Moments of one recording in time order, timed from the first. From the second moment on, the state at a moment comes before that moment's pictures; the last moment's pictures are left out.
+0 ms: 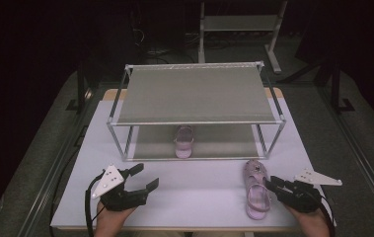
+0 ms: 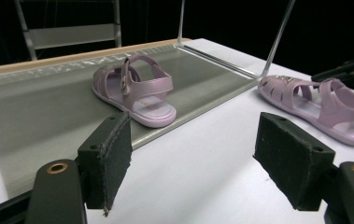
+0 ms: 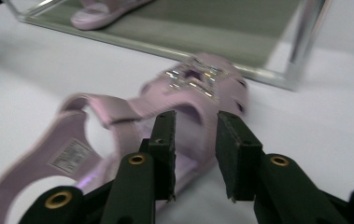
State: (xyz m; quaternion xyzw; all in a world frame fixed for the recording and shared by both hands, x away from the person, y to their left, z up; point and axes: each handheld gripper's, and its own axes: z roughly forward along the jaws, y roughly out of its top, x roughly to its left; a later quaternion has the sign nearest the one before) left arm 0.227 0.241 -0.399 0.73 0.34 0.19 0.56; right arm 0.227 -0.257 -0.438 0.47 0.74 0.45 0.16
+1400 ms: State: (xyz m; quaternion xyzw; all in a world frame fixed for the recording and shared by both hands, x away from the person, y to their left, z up) left arm 0.228 0.238 -0.402 0.73 0.33 0.19 0.56; right arm 0.199 -0.241 -0.428 0.49 0.73 0.47 0.11
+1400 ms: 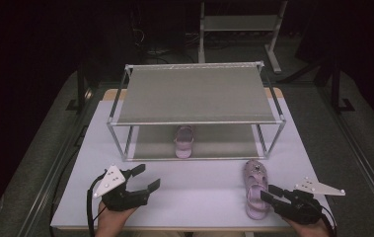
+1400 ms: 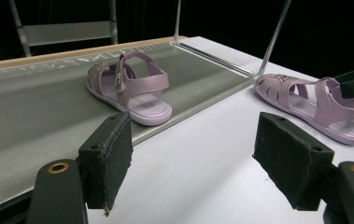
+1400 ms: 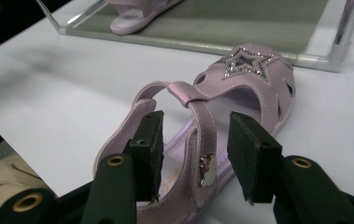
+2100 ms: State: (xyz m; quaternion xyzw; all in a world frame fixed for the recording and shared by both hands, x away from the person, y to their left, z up) left arm 0.229 0.239 -0.402 0.73 0.33 0.18 0.56; right arm 0.197 -0.238 -0.424 0.53 0.73 0.42 0.13
